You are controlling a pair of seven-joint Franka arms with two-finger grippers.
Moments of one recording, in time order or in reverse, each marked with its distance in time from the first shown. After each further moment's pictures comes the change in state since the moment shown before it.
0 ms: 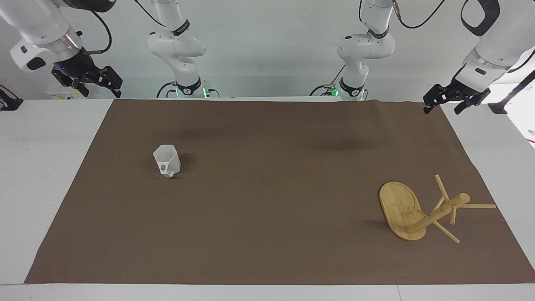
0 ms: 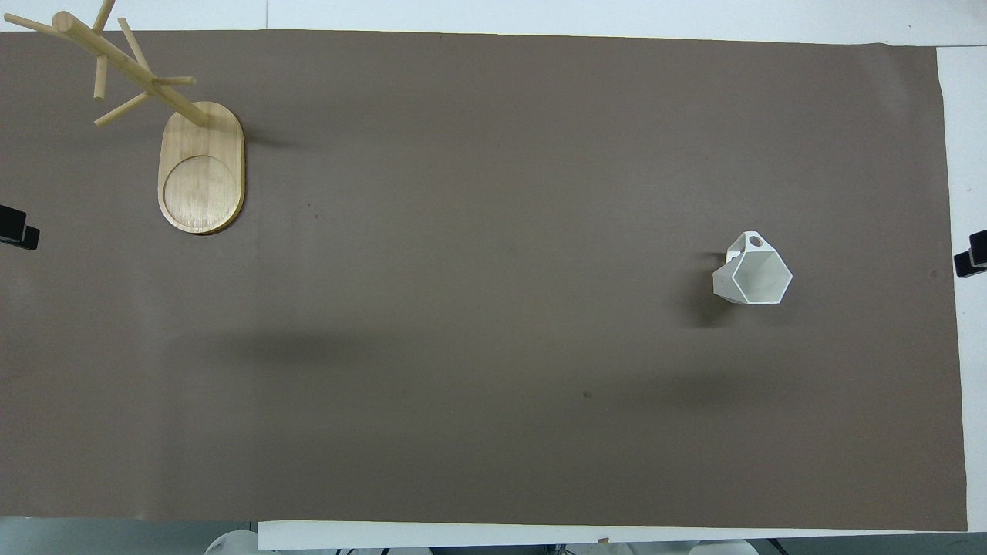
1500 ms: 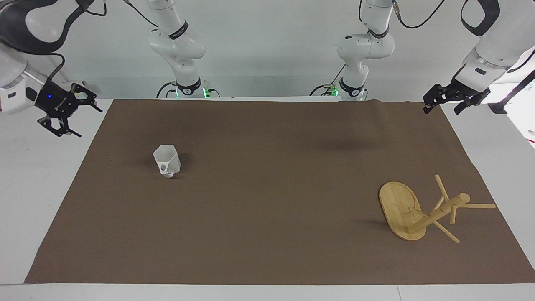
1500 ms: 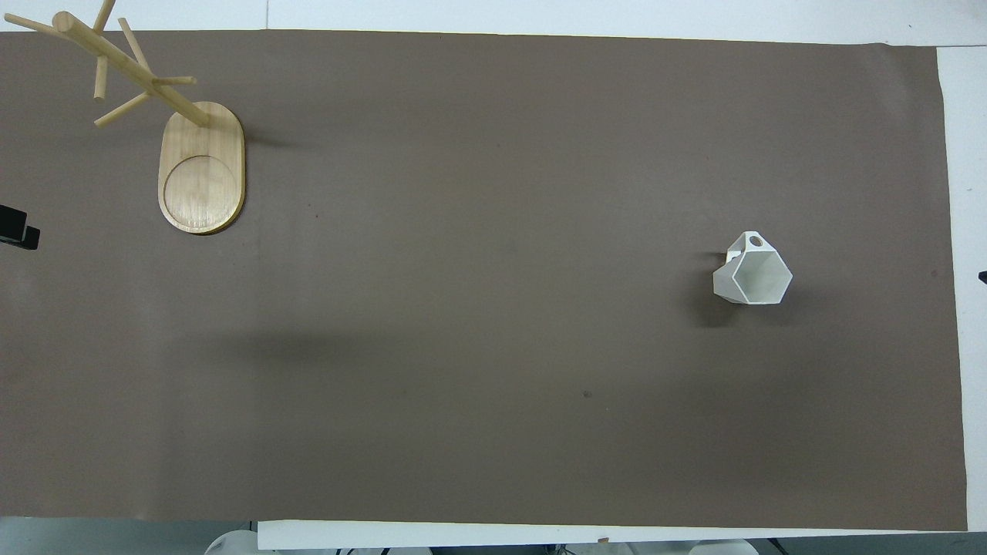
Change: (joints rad) left arm 0.000 0.000 0.000 0.000 0.000 0.000 0.000; right arm -0.310 0.224 -0.009 -0.046 0.367 0.131 -1.506
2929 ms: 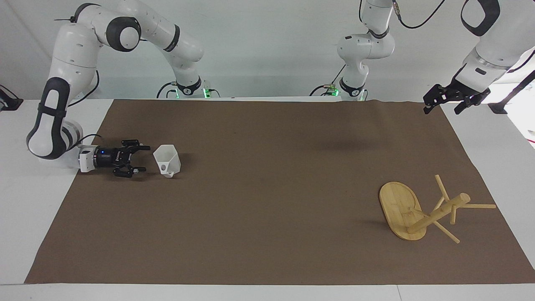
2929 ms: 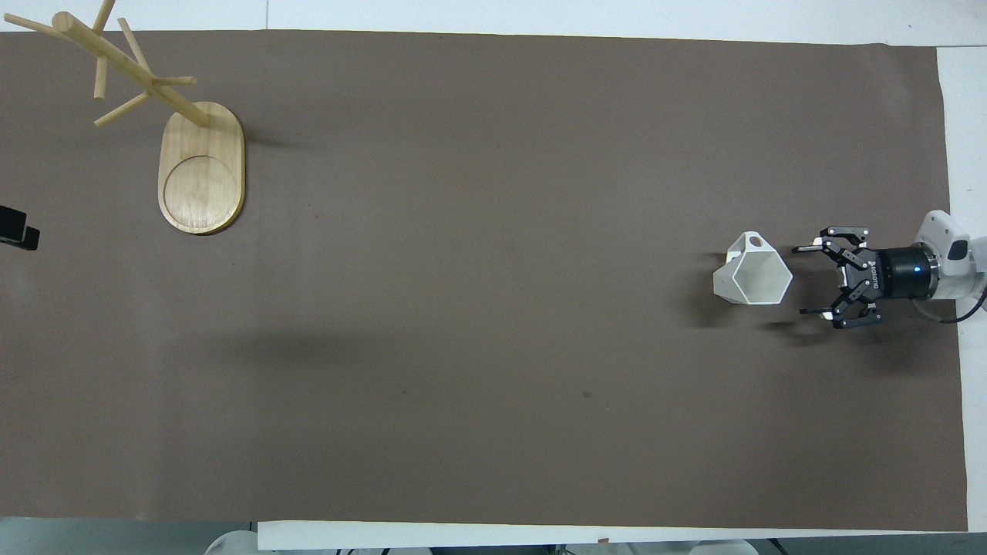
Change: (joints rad) left arm 0.000 0.000 0.000 0.000 0.000 0.000 0.000; right arm -0.155 0.466 0.051 -0.222 0.664 -0.185 -0.951
